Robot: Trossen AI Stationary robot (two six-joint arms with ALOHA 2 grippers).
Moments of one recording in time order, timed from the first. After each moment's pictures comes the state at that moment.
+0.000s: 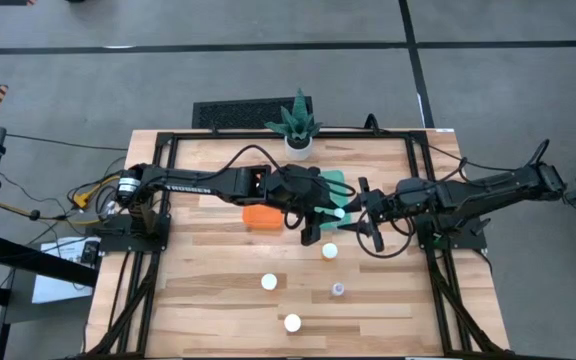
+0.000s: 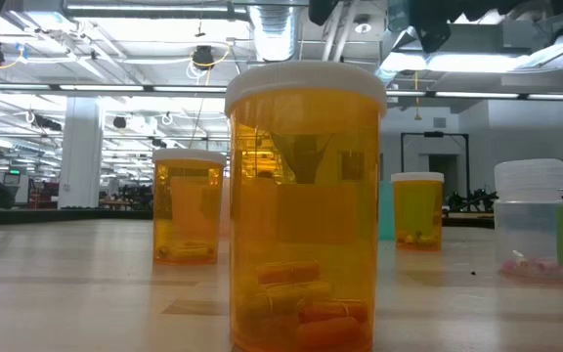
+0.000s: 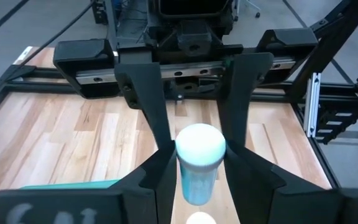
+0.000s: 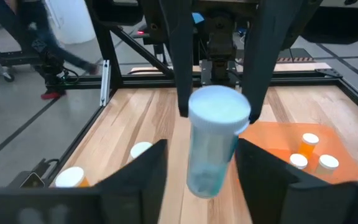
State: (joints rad) left arm -0.04 1.85 1.78 -0.40 0.04 -0.09; right arm 0.13 0.91 0.64 0.05 0.00 0.09
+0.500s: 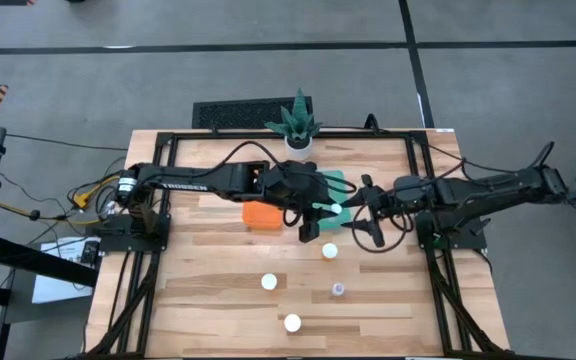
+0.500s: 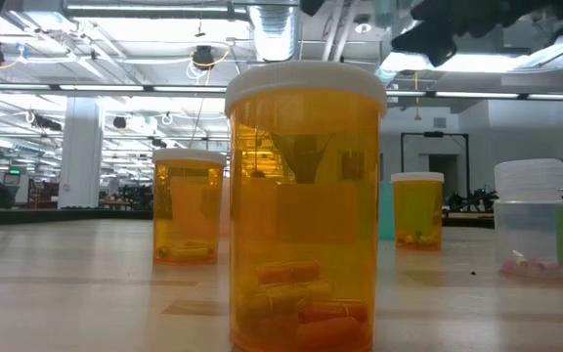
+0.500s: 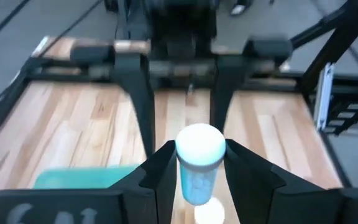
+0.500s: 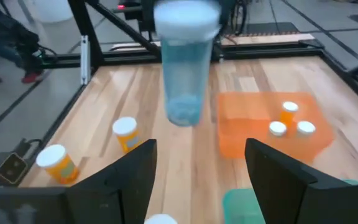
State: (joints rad) left arm -0.04 1.85 1.87 -0.56 -0.01 -0.09; right arm 0.07 0.87 0.64 -0.09 0.00 0.10
